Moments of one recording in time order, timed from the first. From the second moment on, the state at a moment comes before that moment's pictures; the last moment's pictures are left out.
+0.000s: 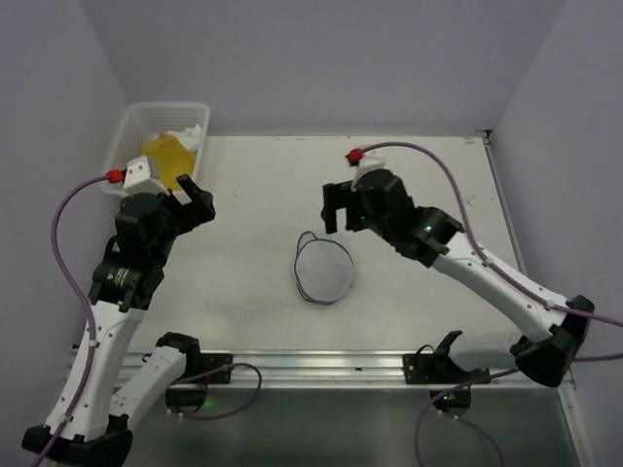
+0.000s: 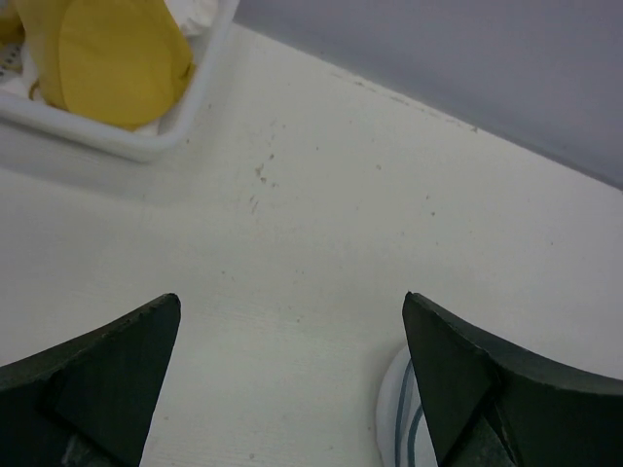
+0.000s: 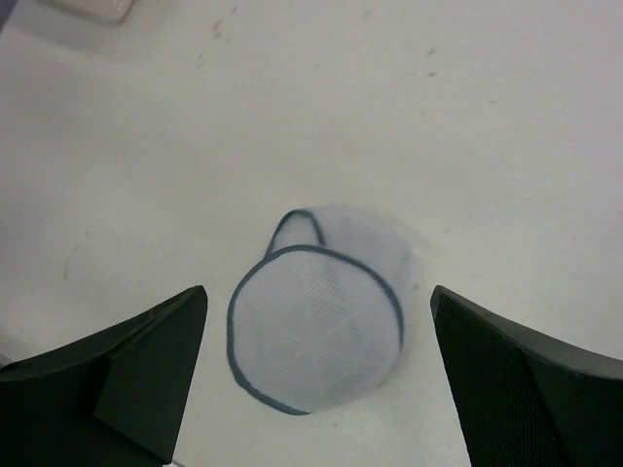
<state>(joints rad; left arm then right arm) -0.22 0.80 1.00 -0.57 -0.23 -0.49 0.90 1.36 1.33 -0.56 0.28 0.35</state>
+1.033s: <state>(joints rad) -0.22 0.28 1.11 -0.85 -0.57 -0.36 0.64 0.32 1.02 -0.63 0.72 0.24</state>
